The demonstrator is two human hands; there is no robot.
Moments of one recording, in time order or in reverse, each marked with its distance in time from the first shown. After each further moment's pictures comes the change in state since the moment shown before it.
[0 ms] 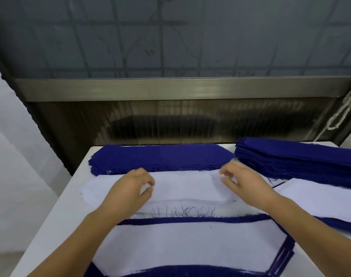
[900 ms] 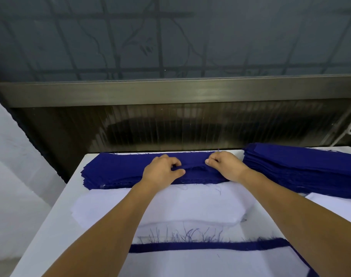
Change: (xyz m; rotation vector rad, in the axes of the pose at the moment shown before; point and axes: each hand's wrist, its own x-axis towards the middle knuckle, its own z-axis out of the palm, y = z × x) left_hand 0.132 0.023 0.042 -0.122 -0.130 -0.168; right_hand 0.136 0.034 0.041 0.199 -0.172 0.175
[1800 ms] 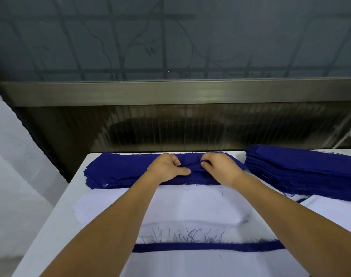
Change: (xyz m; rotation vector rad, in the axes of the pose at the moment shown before) left_hand 0.021 0.002 -0.003 -0.252 -0.128 -0.223; right_hand -0.013 -0.038 0.009 -0.240 0.100 -0.122
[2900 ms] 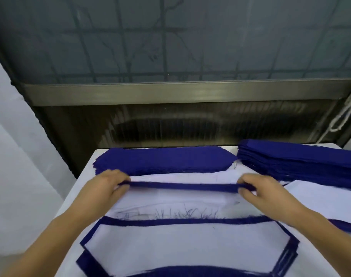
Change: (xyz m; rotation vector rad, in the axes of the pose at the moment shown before) left_hand -0.166 -0.096 -0.079 0.439 0.291 0.355; right_hand -0.171 0.009 -0.052 0.136 0.044 0.005
